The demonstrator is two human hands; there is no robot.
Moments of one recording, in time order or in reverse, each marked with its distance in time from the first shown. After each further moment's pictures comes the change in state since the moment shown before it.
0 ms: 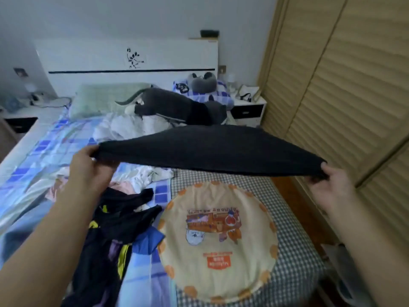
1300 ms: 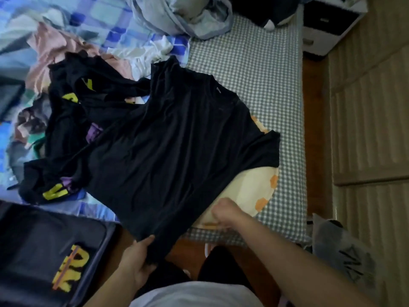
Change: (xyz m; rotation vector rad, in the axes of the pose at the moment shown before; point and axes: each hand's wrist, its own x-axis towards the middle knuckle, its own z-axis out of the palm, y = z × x) left_hand -0.203 -0.400 -0.204 0.207 0.895 -0.729; right_hand 0.069 0.286 -0.153 -2.096 -0.809 0.615
